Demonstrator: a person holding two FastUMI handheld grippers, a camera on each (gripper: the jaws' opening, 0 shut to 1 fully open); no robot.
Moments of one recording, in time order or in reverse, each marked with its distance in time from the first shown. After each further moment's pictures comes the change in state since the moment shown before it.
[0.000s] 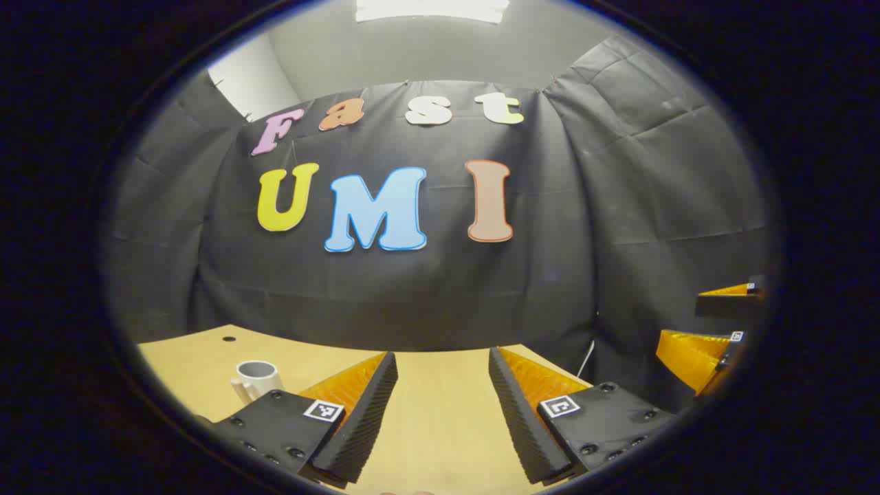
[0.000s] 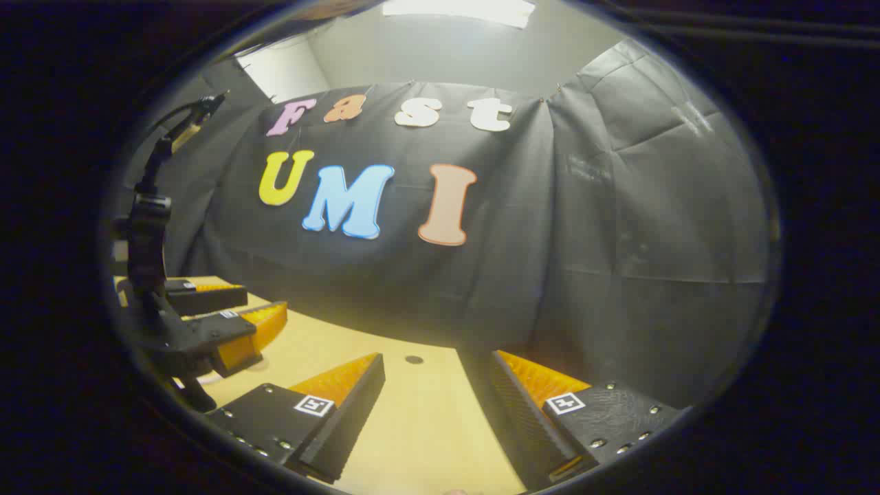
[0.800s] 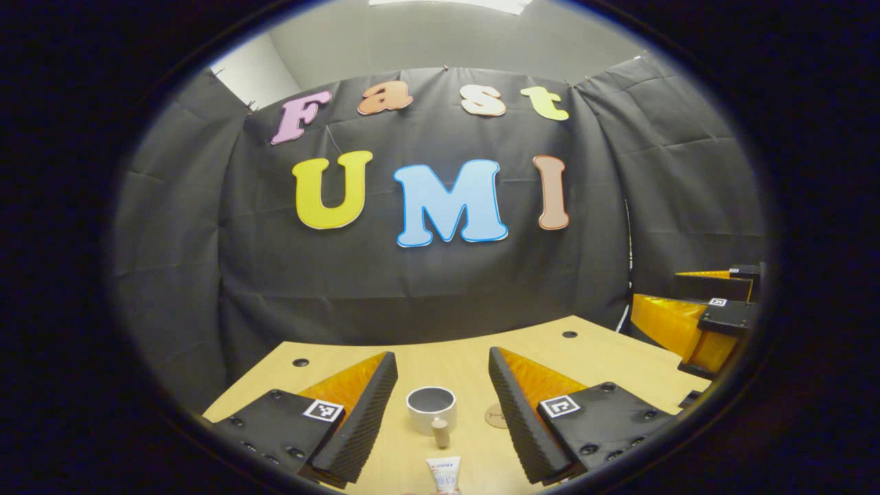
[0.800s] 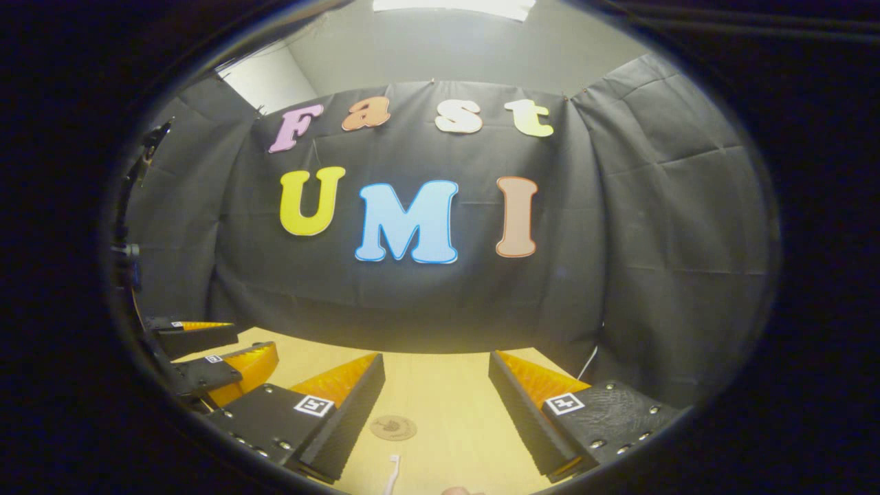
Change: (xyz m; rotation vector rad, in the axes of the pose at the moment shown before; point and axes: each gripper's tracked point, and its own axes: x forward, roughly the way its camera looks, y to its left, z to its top) left arm -0.031 0.053 -0.003 0.061 0.149 -0.004; right arm 0.007 0.240 0.085 0.103 0.104 0.025
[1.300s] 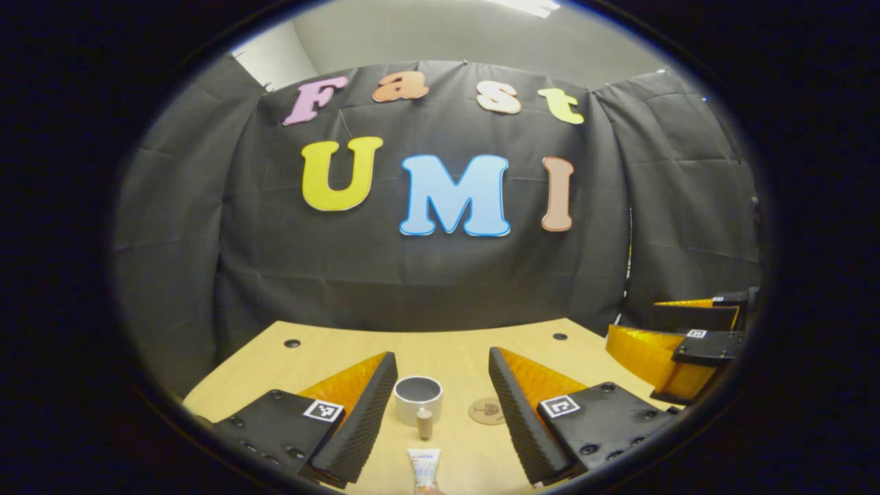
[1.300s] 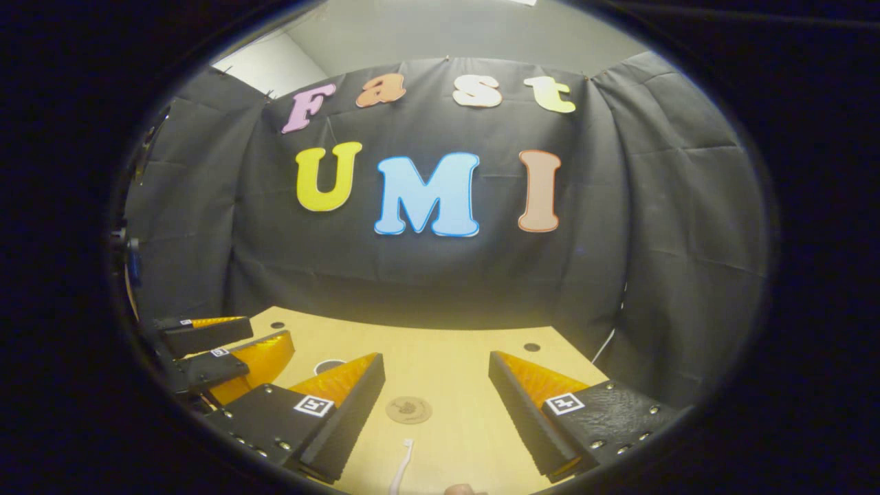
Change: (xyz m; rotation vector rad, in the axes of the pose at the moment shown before) left arm -0.009 -0.011 -0.010 -0.105 0.055 0.023; right arm 0.002 0.016 -0.019 -0.005 0.137 0.093
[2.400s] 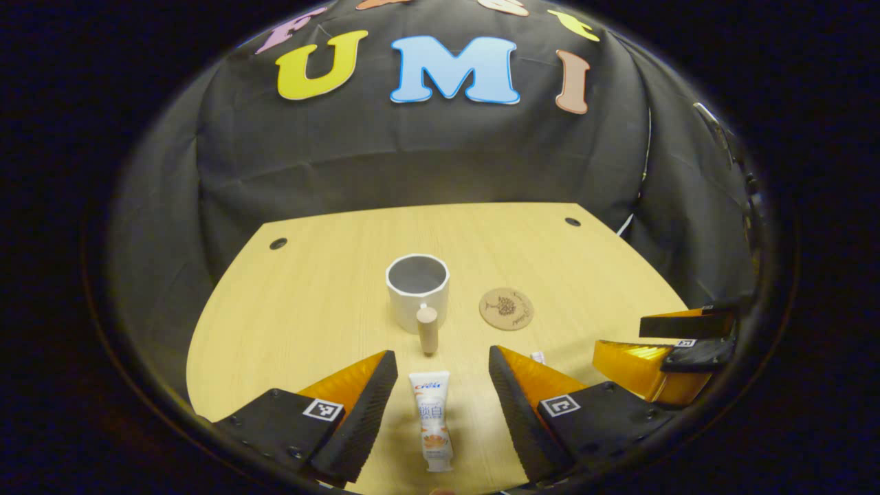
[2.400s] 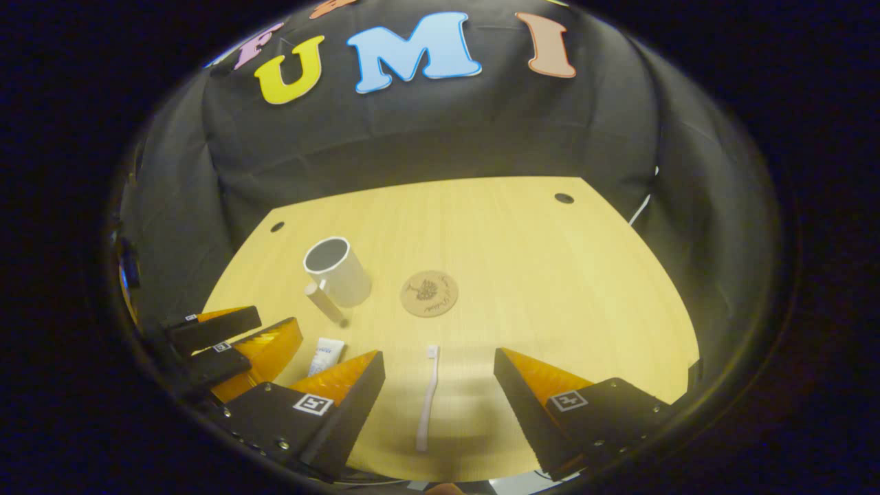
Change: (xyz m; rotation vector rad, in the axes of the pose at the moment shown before) left arm -0.071 0.012 -0.089 0.014 0.604 0.012; right arm 0.022 0.027 -0.155 0.139 0.685 0.078
